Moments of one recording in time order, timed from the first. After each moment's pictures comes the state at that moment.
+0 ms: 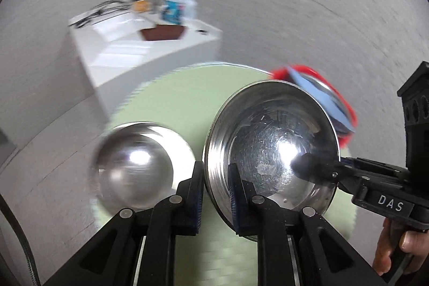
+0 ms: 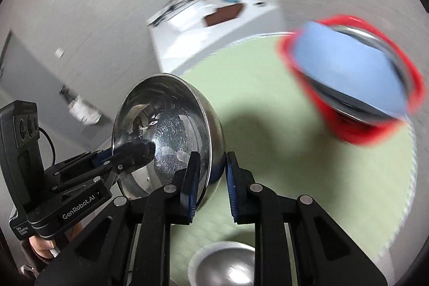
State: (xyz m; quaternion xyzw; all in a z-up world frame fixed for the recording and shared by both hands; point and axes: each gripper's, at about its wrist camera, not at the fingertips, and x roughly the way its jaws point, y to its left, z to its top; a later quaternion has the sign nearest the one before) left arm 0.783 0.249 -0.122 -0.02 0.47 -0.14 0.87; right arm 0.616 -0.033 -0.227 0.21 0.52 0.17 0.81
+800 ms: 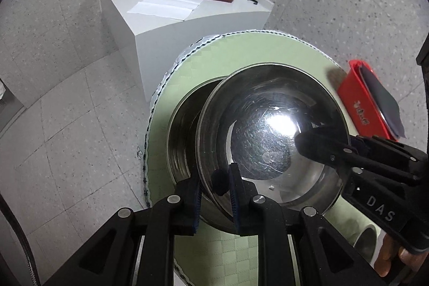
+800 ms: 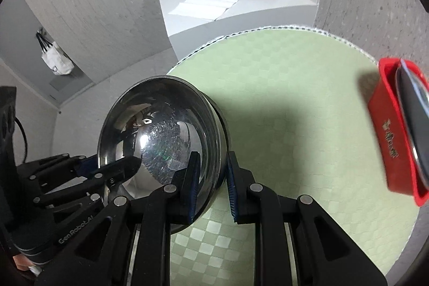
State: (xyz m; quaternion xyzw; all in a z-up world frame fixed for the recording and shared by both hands) left arm 0.847 0.329 -0.202 -0.05 0.55 -0.09 0.83; right arm 0.684 0.110 -0.277 0.05 0.57 0.16 0.80
